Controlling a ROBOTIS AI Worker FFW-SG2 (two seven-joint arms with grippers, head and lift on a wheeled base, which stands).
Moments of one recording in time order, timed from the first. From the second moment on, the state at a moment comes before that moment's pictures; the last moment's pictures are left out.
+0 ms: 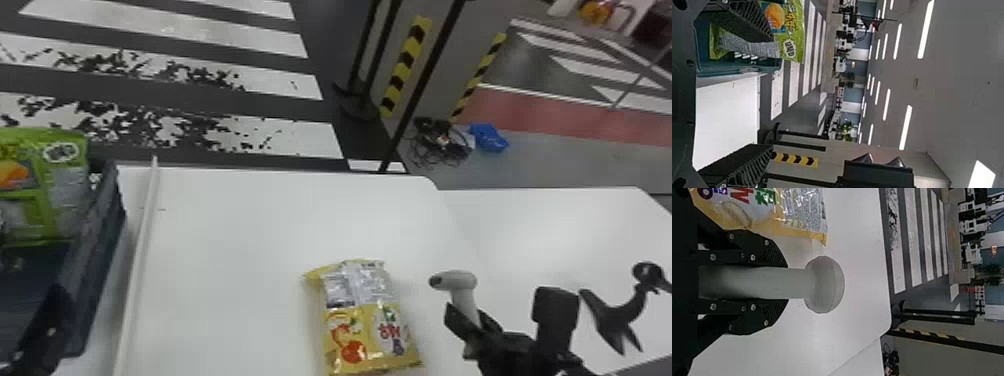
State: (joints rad) left arm 0.79 0.25 -0.04 -2.25 0.27 -0.18 -0.06; right arm 0.61 -0.15 -0.49 -2.18 -0.31 0.71 0.23
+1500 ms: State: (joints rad) left arm 0.78 0.25 -0.03 -2.24 0.28 -0.17 -0.08; right arm 0.40 -0.11 -0.28 -2.16 -0.24 0.90 0.20
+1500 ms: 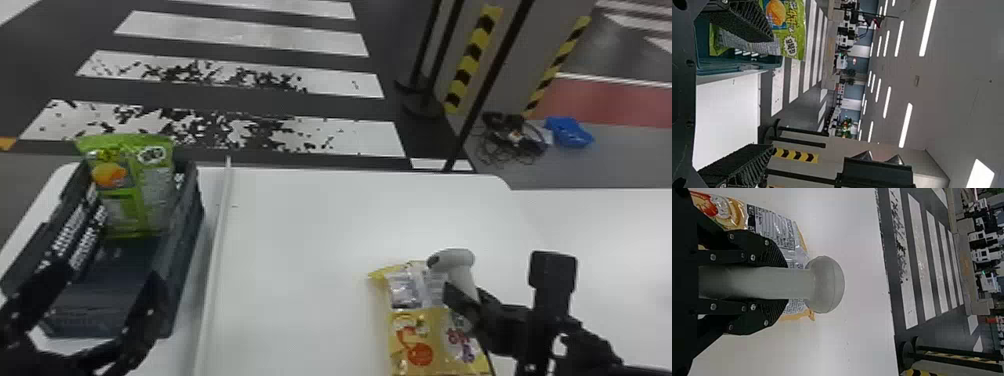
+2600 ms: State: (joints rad) left arm 0.79 0.25 -0.03 -2.23 0.28 -0.17 -0.08; right arm 0.38 -0.12 -0.25 -2.11 -0.21 0.87 0.20
